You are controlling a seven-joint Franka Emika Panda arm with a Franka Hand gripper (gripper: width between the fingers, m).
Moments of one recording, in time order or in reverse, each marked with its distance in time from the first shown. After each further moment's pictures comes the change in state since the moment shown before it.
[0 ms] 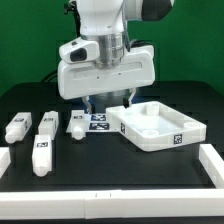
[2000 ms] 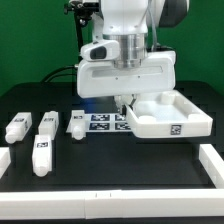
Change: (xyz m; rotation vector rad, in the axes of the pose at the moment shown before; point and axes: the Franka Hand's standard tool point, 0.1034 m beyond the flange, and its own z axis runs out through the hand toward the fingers) arm 0.027 -0.030 -0.005 -0.013 0.040 0.261
